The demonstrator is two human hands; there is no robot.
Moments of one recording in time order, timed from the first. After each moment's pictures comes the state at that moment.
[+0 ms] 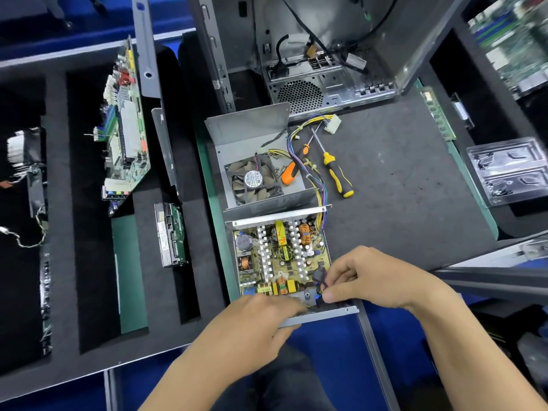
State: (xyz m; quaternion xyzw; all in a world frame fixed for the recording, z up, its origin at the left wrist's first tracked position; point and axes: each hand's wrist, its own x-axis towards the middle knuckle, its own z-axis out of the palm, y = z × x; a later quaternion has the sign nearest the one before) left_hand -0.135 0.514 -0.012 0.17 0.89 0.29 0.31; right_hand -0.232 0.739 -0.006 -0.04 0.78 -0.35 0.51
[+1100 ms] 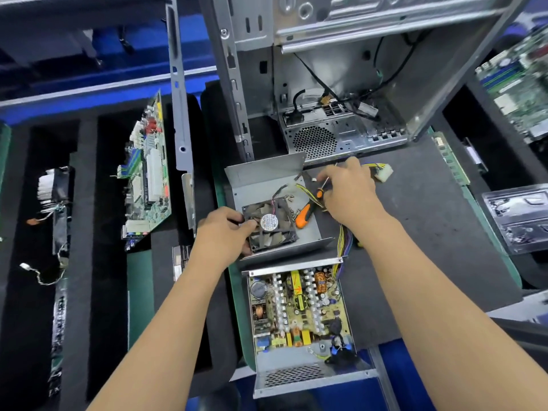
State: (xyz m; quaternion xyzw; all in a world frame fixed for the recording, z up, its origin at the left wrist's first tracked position) left_hand -0.286 0.447 -0.036 -0.30 0.82 0.46 0.13; right_hand -0.388 0.656 -0.022 -0.07 0.98 -0.15 0.10
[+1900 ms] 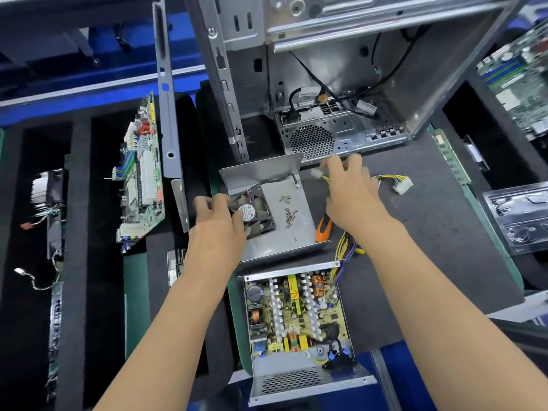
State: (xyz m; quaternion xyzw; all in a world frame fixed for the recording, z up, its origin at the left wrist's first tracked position) left_hand -0.284 0.461 -0.013 -0.23 0.94 0.26 0.05; right_hand -0.386 0.658 -0.016 -0.09 0.99 -0.08 0.09
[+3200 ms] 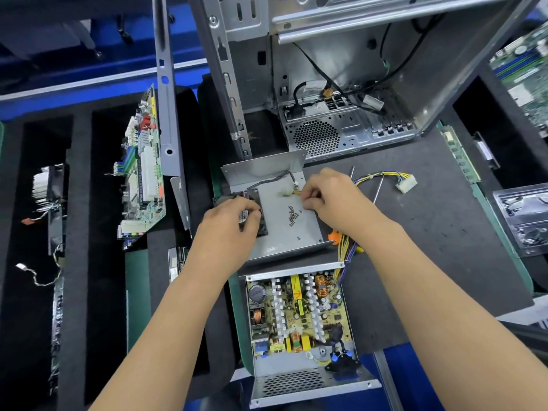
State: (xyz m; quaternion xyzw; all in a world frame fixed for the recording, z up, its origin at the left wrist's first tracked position) left_hand -0.284 0.460 -0.006 -0.15 0.92 0.36 0.06; right_hand -0.388 0.652 -0.031 -0.20 0.93 -0.26 0.15
